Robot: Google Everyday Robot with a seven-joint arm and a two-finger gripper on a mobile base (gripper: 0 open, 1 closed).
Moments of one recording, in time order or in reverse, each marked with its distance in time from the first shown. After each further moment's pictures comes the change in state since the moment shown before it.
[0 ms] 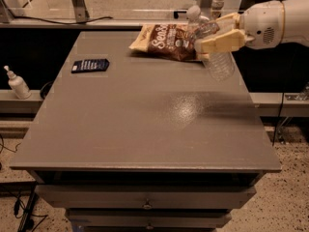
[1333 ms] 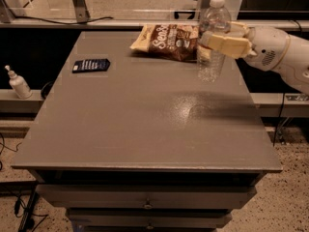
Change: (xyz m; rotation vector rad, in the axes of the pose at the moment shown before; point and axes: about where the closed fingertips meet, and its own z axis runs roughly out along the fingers) arm -0.008 -0.004 -0.016 0.061 -0.470 0.091
